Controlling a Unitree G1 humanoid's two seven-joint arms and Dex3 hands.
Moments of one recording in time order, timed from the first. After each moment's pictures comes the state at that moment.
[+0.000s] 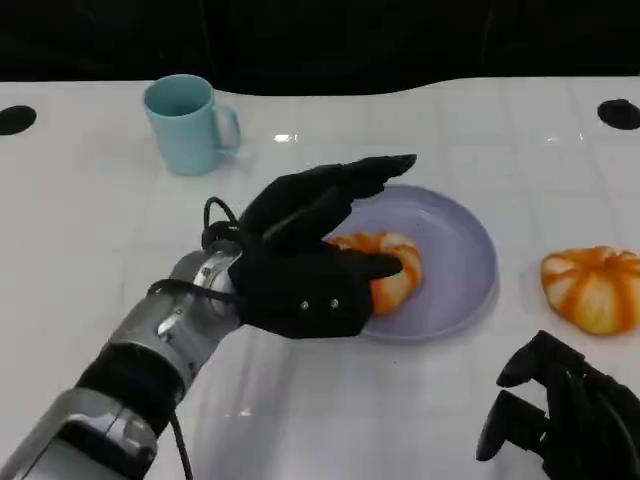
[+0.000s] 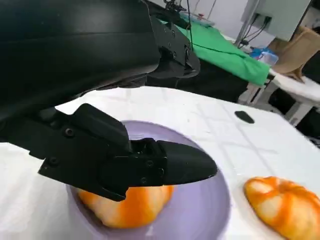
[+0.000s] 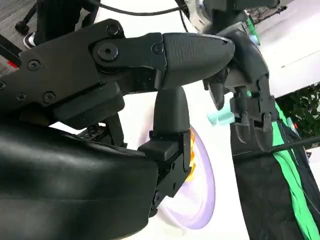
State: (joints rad) left arm -0.75 0.10 -0.43 0.85 0.49 -0.46 0.02; right arm 0.32 -0.02 -0.03 -0.33 0.44 0.30 0.31
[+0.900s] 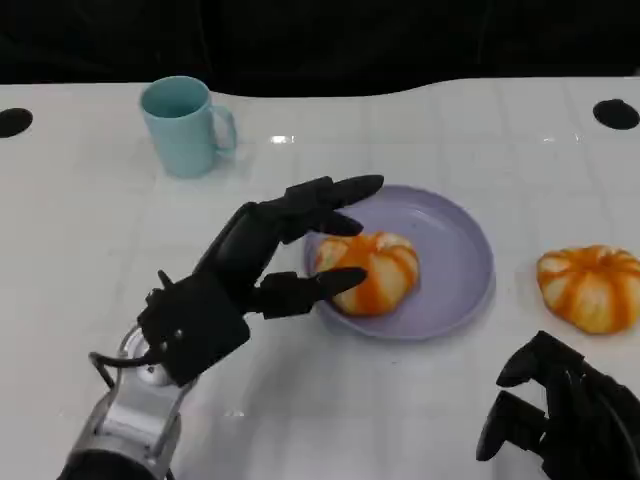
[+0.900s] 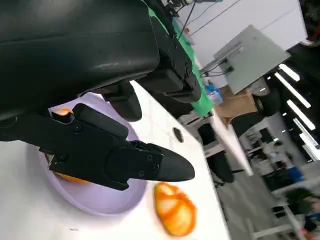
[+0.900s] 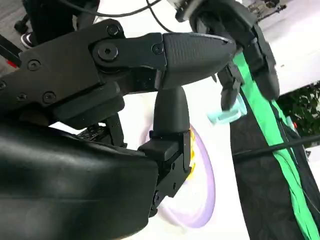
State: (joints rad) left arm -0.42 0.07 -0.18 0.58 0.02 -0.62 -0.27; right arm 0.31 -0.03 -0.03 -0.33 0.44 0.30 0.30
